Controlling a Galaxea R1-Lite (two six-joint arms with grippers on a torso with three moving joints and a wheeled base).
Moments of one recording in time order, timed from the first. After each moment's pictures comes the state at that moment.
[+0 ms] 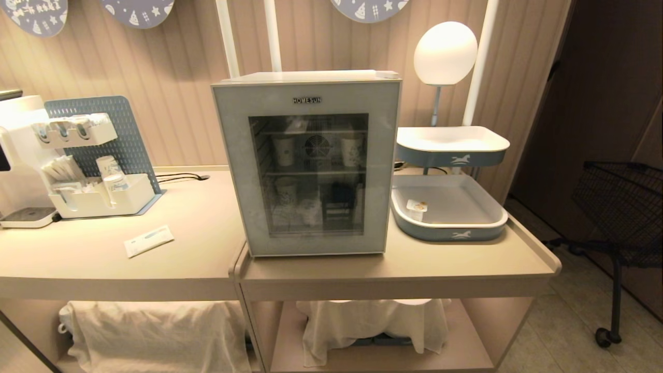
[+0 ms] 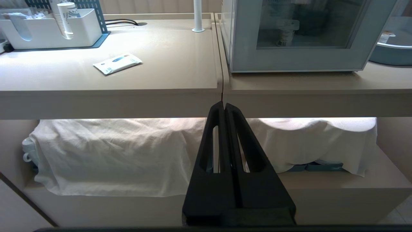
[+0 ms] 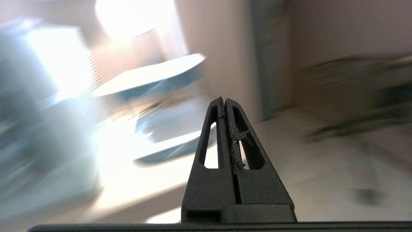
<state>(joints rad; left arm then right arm) 0.00 0.00 0.00 -0.01 0.00 -0.01 -0.03 0.22 -0.14 -0.32 -0.24 0.09</state>
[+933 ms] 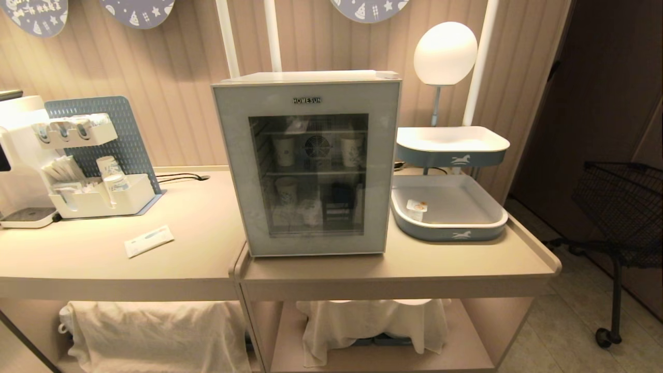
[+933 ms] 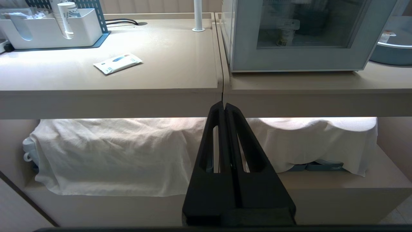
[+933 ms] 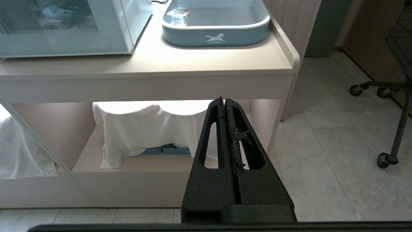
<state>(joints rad) 0.00 0.00 0.00 -0.01 0.00 -0.01 0.00 0.00 -0.05 0.14 0.00 -0.03</state>
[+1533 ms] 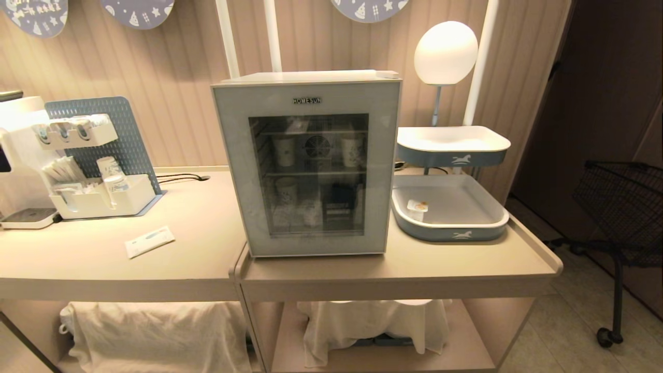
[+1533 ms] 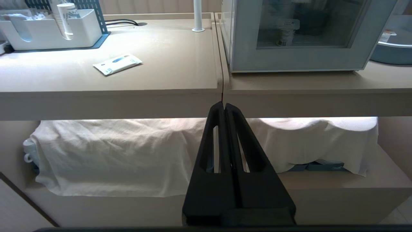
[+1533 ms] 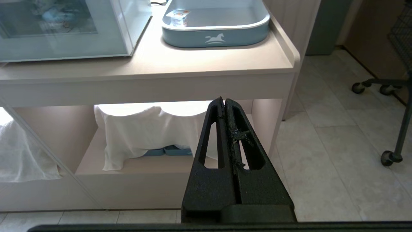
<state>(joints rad) 0.00 0.00 0.00 -0.01 0.00 -0.01 0.00 0.00 -0.05 0.14 0.00 -0.01</state>
